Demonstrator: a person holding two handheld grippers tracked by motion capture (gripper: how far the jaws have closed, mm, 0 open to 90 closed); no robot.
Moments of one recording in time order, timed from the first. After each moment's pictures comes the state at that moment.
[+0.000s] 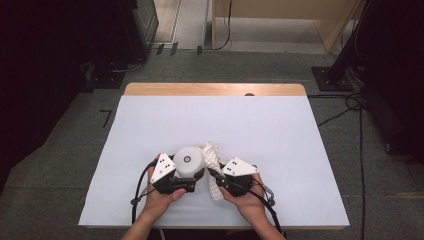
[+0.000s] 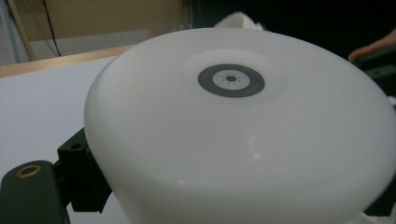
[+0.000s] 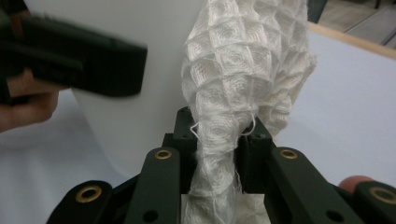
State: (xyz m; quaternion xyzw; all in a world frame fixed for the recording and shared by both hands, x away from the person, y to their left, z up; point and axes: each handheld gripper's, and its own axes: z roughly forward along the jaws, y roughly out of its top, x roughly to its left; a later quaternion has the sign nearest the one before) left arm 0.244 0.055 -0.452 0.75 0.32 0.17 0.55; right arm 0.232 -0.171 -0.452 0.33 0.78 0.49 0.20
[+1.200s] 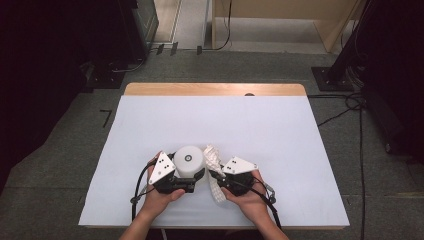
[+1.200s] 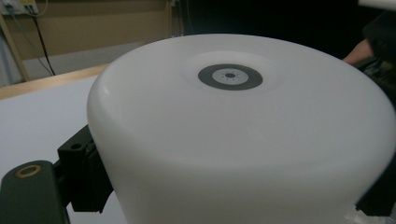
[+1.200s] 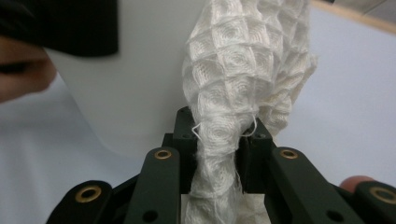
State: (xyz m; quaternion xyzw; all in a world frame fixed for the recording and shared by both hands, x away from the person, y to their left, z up) left arm 0.245 0.060 -0.446 0.74 0.29 0.19 0.57; right arm 0.240 -0.175 -0.464 0.33 0.80 0.46 0.16
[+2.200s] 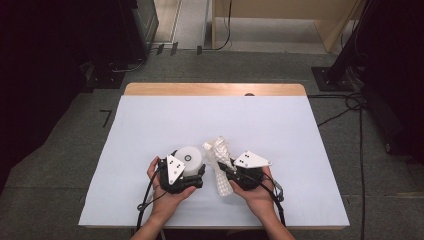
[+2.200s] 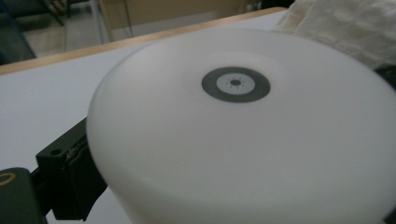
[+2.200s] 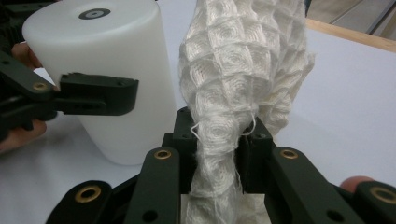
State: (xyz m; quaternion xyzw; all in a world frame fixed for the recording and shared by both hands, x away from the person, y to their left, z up) left arm 0.244 0.031 -0.469 0.73 0.42 0.29 0.45; right arm 0.246 -0.198 -0.453 0.37 0.77 0.48 0.18
